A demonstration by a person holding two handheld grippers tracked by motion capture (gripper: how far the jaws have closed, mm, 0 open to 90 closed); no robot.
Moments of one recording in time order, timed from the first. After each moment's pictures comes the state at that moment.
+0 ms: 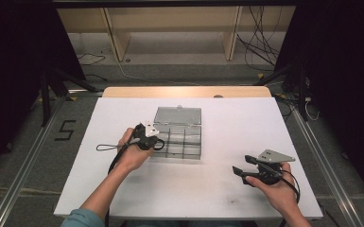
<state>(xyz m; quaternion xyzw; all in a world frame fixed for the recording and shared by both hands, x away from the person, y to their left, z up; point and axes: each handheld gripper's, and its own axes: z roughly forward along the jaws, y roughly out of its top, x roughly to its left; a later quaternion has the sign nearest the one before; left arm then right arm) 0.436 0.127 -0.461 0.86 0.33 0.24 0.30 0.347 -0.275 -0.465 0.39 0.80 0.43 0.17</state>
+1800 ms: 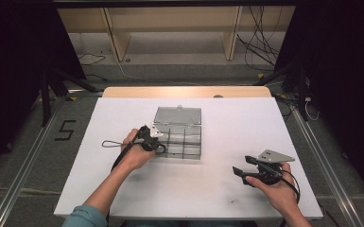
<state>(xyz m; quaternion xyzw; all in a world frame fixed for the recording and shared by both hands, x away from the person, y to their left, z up) 0.444 0.120 -0.474 0.88 0.32 0.20 0.27 0.347 -0.276 -0.467 0.40 0.80 0.42 0.17</state>
